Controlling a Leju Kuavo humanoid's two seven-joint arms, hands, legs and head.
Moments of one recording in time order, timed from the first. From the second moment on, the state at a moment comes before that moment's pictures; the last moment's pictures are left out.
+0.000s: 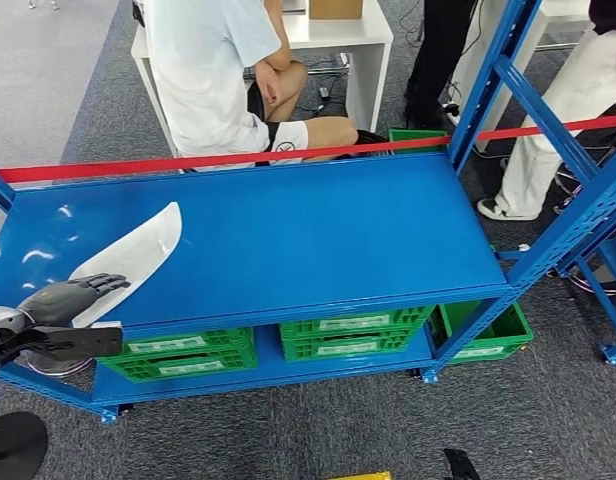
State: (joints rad) left arm -0.49 0.76 -0.59 -1.31 -0.56 -0.25 0.03; right arm -0.05 0.15 -0.79 -0.16 0.81 -0.03 0.39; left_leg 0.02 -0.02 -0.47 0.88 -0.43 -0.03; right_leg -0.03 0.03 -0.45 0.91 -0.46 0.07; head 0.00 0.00
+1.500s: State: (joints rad) left arm -0.49 0.57 -0.49 -1.17 -0.80 -0.08 0.10; right arm -0.05 0.16 -0.85 -0.17 0.82 -0.04 0.39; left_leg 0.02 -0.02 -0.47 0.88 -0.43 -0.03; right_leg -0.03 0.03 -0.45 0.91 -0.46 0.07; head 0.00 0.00
